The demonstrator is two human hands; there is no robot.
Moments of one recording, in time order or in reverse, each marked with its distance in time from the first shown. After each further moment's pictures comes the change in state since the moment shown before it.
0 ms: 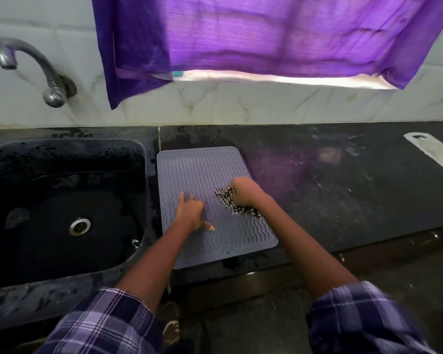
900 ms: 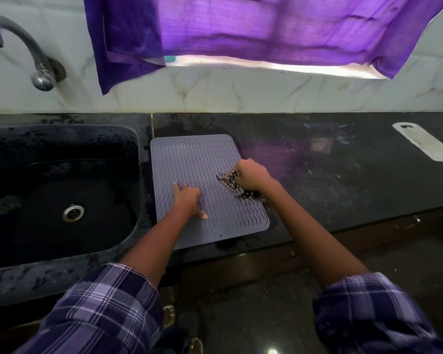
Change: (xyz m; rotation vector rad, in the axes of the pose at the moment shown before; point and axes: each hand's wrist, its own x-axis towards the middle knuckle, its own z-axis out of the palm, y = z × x) left_hand -0.004 0.012 -0.001 0.002 -0.090 -0.061; right_hand -0.037 0.009 -0.018 0.023 0.086 0.057
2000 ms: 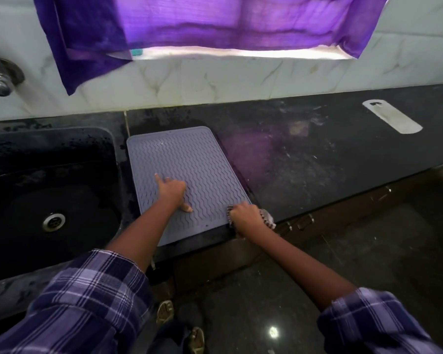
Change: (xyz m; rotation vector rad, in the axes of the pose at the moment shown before) left_hand 0.000 0.008 -0.008 0.218 -0.049 -0.003; right_hand -0.072 0.026 0.112 -0.340 -0.125 0.017
